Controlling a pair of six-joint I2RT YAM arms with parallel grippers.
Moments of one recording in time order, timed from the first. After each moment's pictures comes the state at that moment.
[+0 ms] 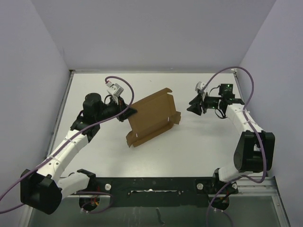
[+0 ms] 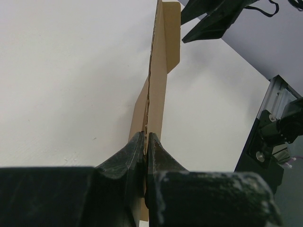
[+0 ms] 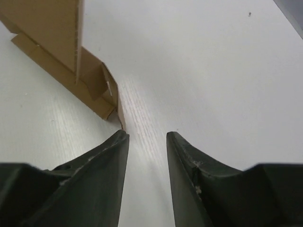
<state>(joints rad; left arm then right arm) -0.37 1.10 0.84 0.00 0.63 -0.25 -0.03 1.51 1.08 -0.46 -1.10 -0.90</state>
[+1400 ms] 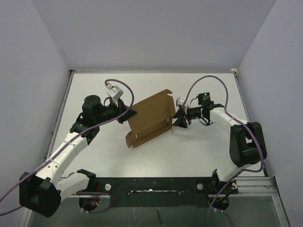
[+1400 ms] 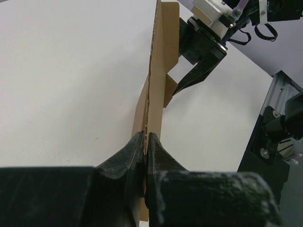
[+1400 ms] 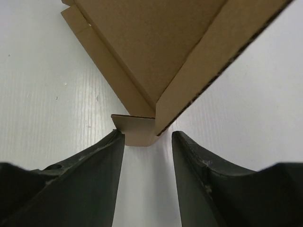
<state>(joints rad) -0.38 1.07 0.81 0.02 0.63 -0.22 0.19 1.61 0.98 -0.38 -1.05 -0.97</state>
